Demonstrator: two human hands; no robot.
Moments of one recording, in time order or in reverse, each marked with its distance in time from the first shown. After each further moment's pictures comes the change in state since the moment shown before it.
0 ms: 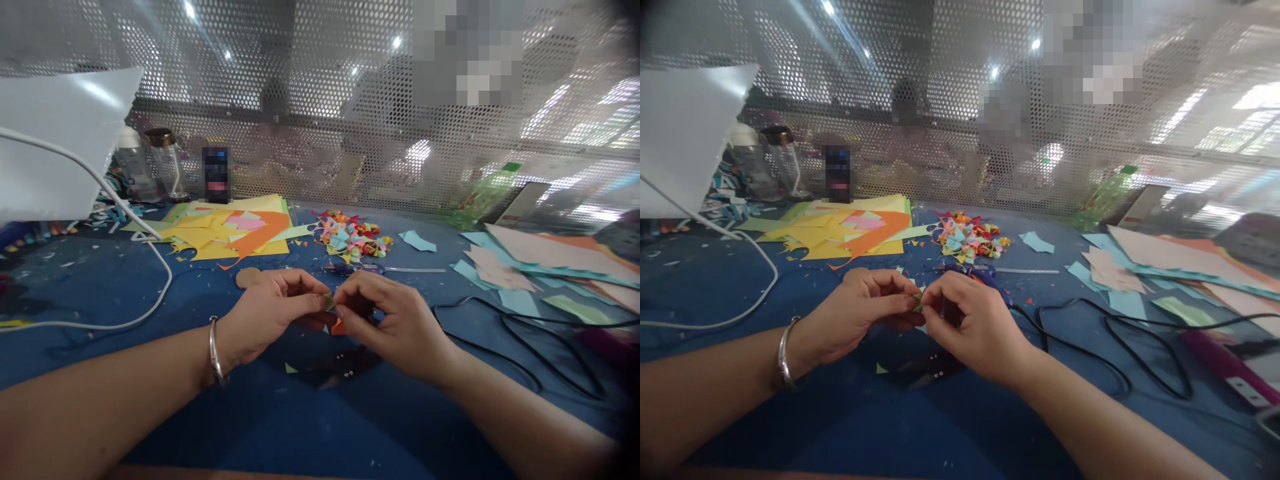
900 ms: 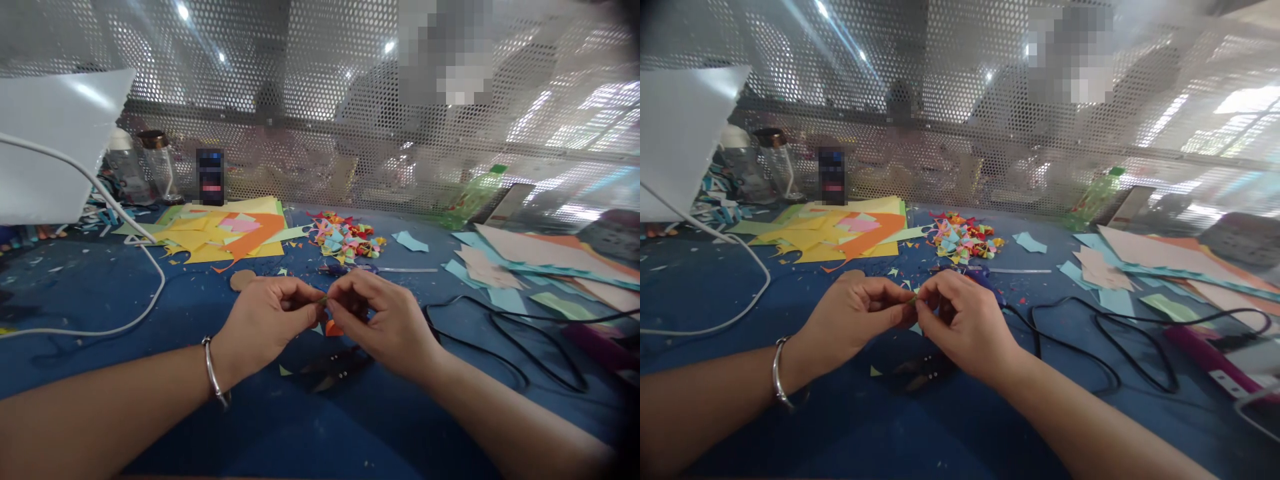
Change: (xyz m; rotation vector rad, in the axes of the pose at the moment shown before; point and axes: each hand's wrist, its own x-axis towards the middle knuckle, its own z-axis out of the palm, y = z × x) left_hand -0.002 -0.009 0.001 0.381 0.089 0.168; right_hand 0.000 -0.002 0.006 0.005 0.120 0.060
